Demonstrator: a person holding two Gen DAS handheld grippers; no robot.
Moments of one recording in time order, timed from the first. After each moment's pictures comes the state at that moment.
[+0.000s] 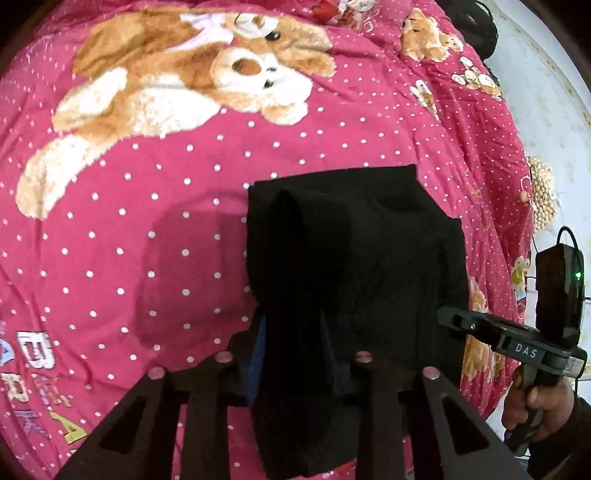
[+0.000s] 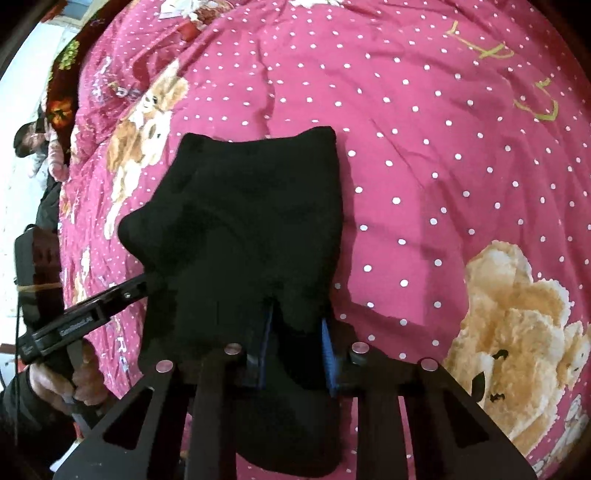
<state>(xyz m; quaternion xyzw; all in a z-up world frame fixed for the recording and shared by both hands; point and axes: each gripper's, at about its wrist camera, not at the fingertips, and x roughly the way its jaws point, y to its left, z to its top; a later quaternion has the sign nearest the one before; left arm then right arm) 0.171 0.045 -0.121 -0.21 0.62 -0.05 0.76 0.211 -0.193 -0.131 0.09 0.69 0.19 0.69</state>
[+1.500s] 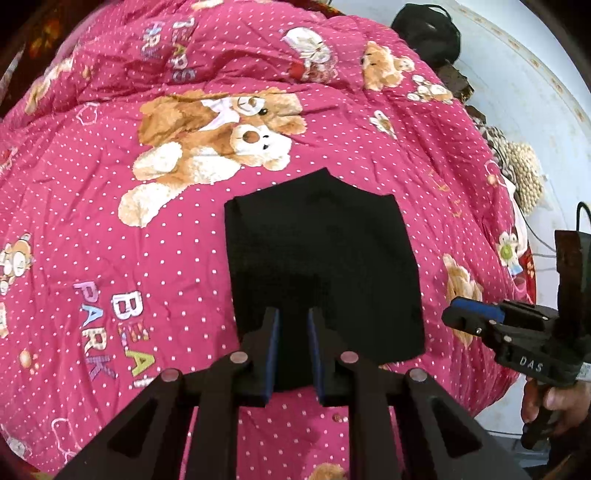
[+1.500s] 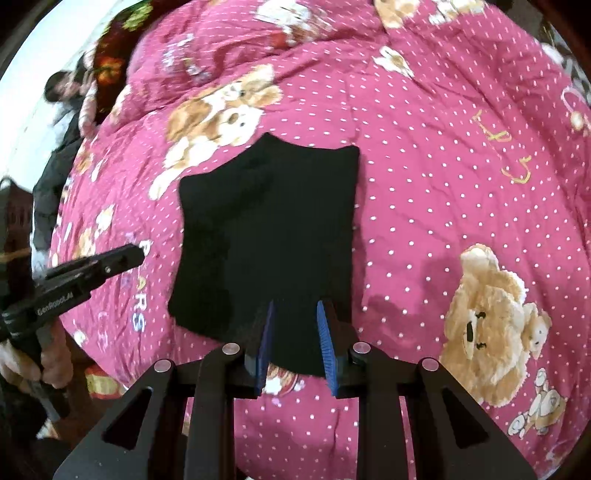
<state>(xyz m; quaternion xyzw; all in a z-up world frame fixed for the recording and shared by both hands) 0.098 0.040 -0.024 -0.13 0.57 -0.02 0.81 0.143 -0.154 -0.048 -0.01 0.63 0.23 0.74</state>
